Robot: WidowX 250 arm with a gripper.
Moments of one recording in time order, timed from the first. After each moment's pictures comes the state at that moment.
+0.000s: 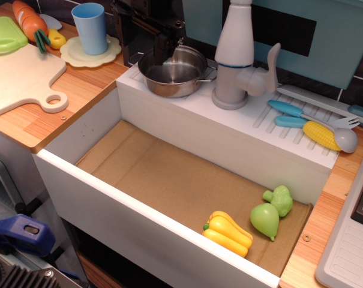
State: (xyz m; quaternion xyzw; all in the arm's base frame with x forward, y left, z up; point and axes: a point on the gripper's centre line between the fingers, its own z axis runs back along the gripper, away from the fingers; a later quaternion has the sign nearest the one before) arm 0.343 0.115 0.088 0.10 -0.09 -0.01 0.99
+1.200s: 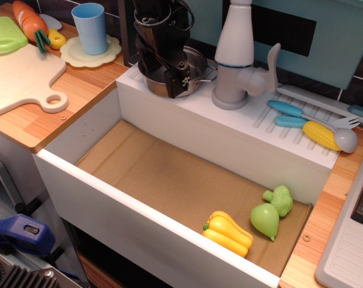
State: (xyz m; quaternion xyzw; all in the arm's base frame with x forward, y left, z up) arm 0.347 0.086 0.050 0.04 -0.15 -0.18 0.97
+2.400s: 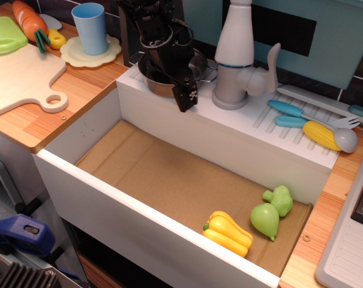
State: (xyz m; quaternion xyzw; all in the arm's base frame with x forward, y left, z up) arm 0.361 0.090 0.011 -0.01 -0.15 -0.17 0.97
